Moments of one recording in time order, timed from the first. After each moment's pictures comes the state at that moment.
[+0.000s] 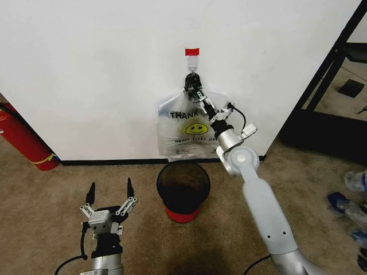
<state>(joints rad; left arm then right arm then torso) 1.84 -1.52 -0.43 -2.26 0.11 -0.40 -0.26 -0.68 1.42 0.25 1.64 1.29 -0.16 -0.13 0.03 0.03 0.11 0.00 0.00</state>
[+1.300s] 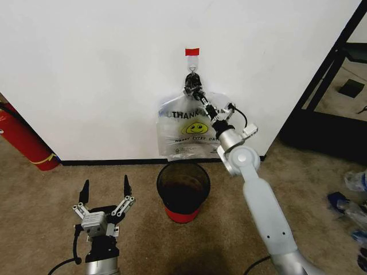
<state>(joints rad) 1.88 -1.53 -0.42 -2.33 0.14 -0.43 -0.27 -0.78 1.41 0.28 1.70 1.23 -0.17 -0.07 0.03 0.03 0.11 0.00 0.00</state>
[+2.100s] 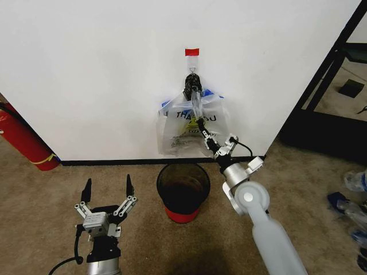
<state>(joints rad) 1.88 -1.51 -0.41 -2.33 0.14 -0.44 -0.27 -1.07 1.36 0.28 1.90 1.07 -0.17 -0.13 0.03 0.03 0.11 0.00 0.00</state>
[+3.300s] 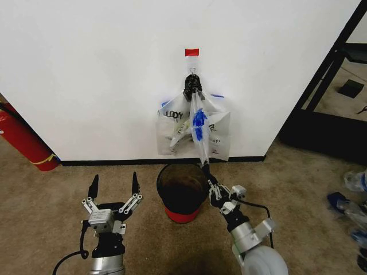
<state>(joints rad) 1.84 -1.45 -0.37 -2.31 0.11 -0.44 -0.27 -1.58 1.38 0.31 2.09 0.52 0.09 -0.17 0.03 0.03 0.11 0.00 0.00</state>
